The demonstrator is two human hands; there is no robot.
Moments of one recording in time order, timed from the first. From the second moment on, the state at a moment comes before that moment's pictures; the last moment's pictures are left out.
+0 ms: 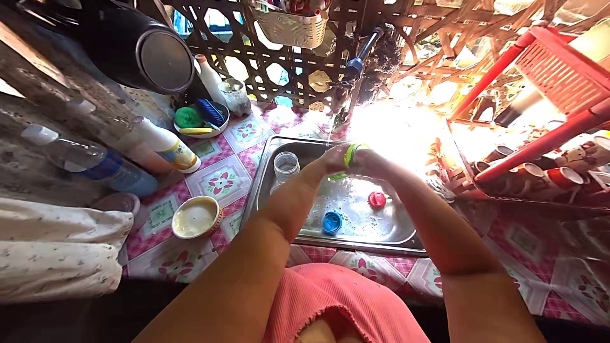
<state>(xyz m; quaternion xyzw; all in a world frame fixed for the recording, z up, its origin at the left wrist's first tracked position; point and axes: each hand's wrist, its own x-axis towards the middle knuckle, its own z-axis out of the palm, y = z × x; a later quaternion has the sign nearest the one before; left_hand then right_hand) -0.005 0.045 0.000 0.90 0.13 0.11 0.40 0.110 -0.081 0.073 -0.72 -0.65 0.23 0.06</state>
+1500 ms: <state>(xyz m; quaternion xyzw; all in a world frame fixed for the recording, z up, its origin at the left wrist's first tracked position) -0.221 0.023 0.040 0.66 0.43 0.36 0.50 0.148 -0.104 0.012 -0.84 -0.53 0.09 0.09</state>
